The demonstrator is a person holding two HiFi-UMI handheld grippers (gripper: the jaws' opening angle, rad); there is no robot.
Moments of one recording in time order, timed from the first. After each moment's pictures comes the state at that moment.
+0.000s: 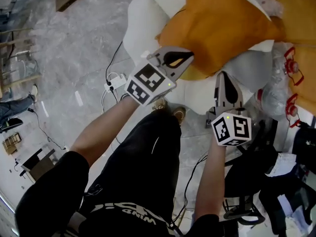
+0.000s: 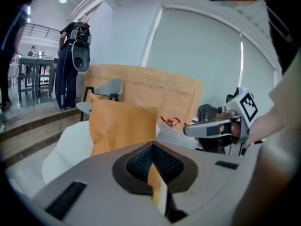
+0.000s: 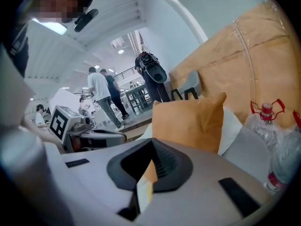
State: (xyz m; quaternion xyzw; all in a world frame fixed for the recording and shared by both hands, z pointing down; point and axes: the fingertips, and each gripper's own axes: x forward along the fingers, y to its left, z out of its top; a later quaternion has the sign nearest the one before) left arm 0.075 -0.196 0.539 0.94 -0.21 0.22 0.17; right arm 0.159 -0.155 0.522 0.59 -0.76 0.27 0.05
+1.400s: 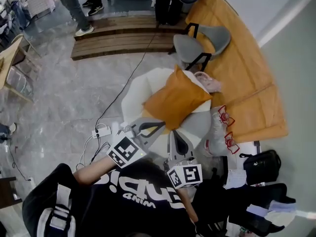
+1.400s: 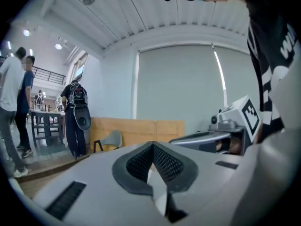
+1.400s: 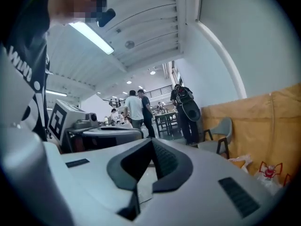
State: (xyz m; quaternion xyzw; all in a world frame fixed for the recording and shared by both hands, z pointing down) left arm -0.016 0.024 0.095 0.96 -0.27 0.09 0.01; right arm 0.008 0.041 0.096 0.51 -0.85 0.10 -0.02
